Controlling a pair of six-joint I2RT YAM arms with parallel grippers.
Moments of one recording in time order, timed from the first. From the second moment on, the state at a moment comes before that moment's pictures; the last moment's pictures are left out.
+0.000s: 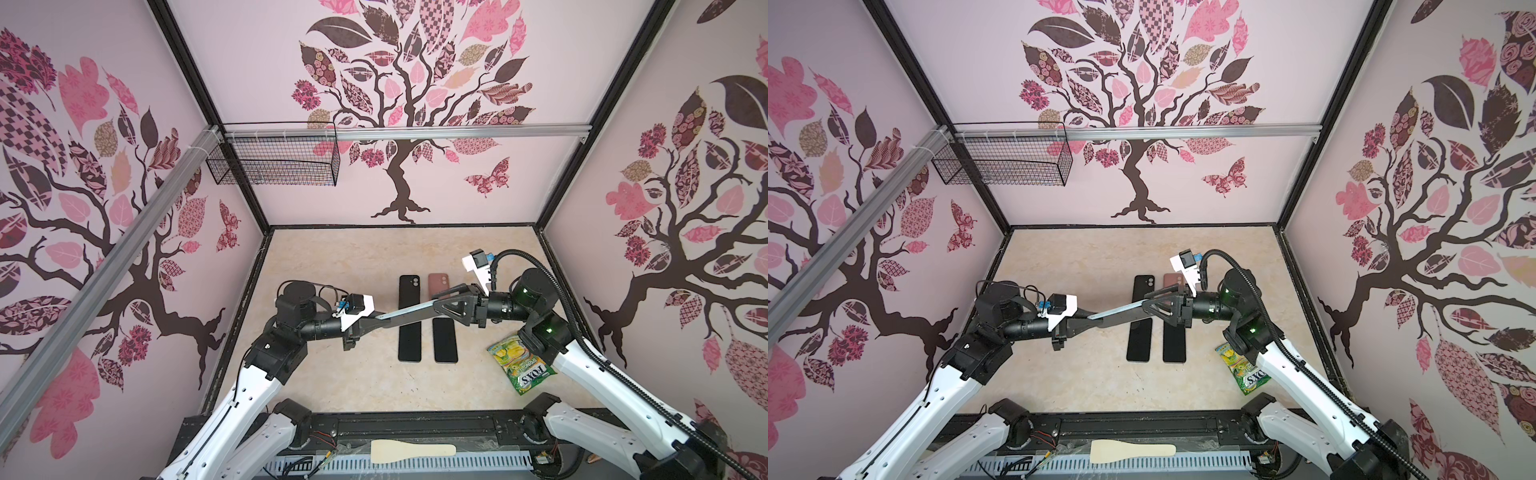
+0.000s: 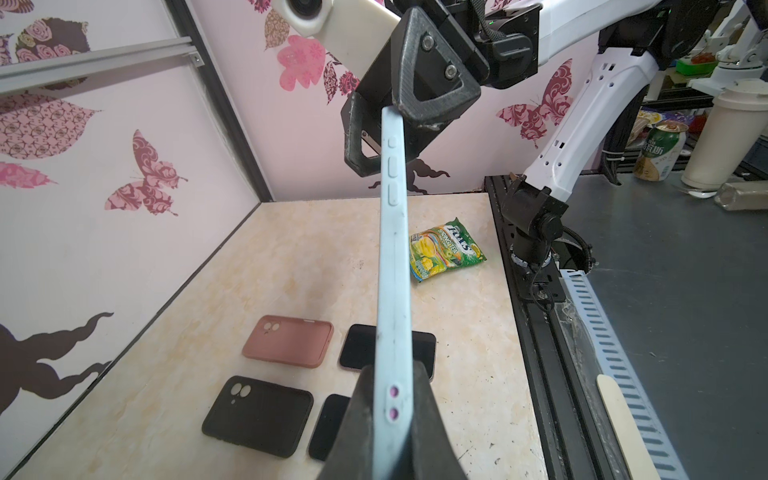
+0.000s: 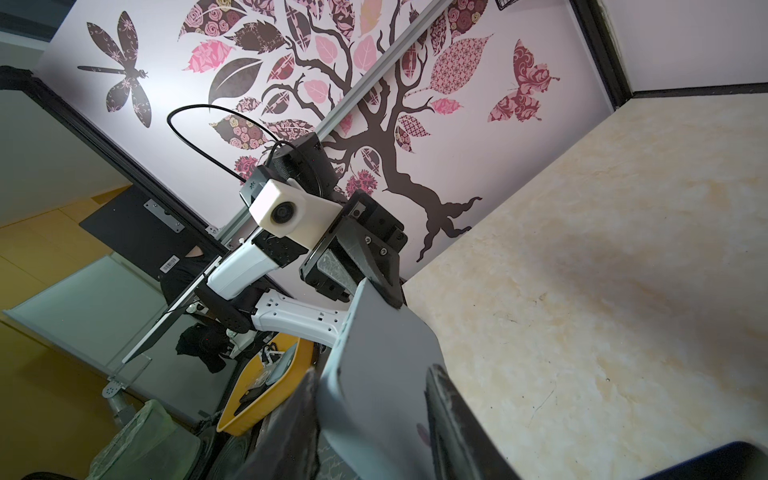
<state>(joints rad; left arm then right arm) -0.45 0.79 0.80 -0.29 0.90 0.42 0.52 0.96 0.79 0.21 -0.94 0.72</state>
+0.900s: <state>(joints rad) -0.50 0.76 0.81 -0.45 0.69 0.63 0.51 1.02 0.67 0.37 -0.94 0.96</state>
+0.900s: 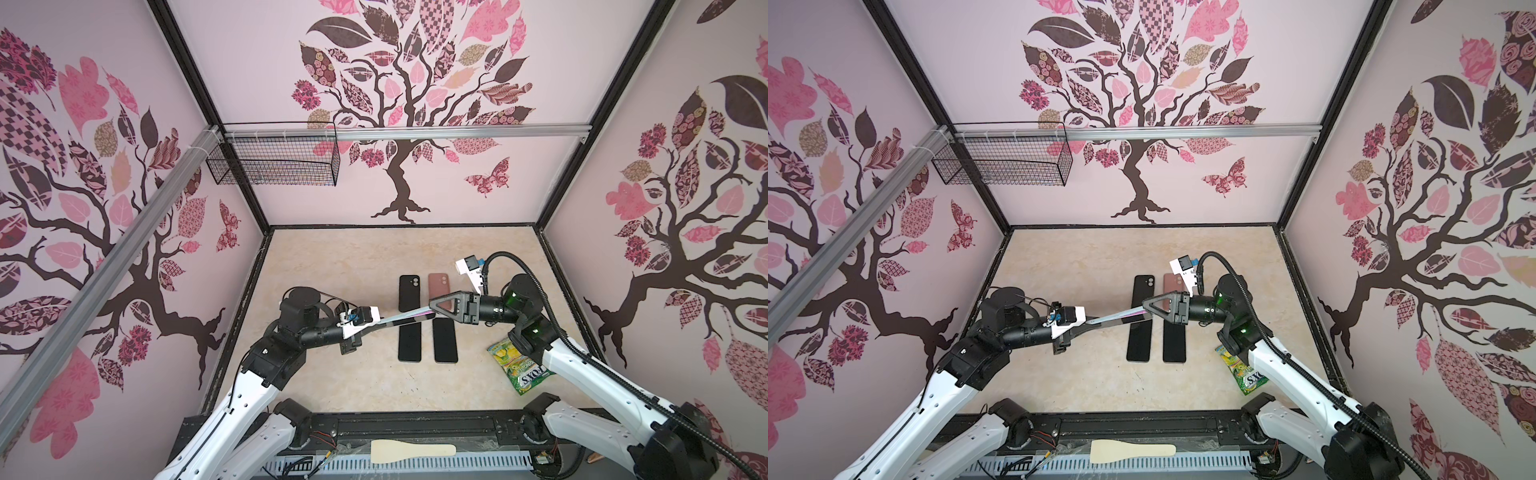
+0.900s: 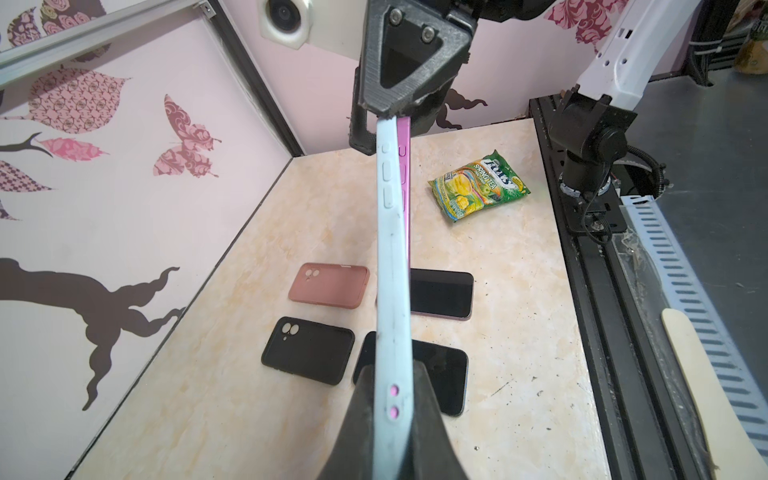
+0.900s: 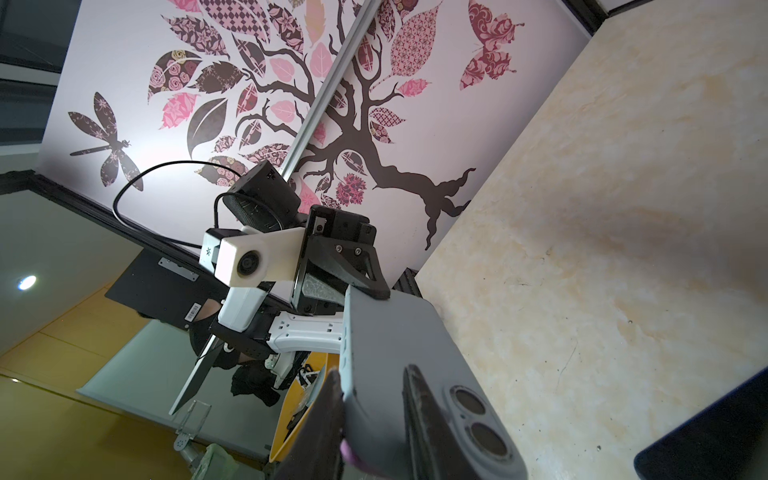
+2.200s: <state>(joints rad) -0.51 0.73 0.73 -0.10 0.39 -0.46 0.57 0.86 0.52 0.29 -0.42 0.70</state>
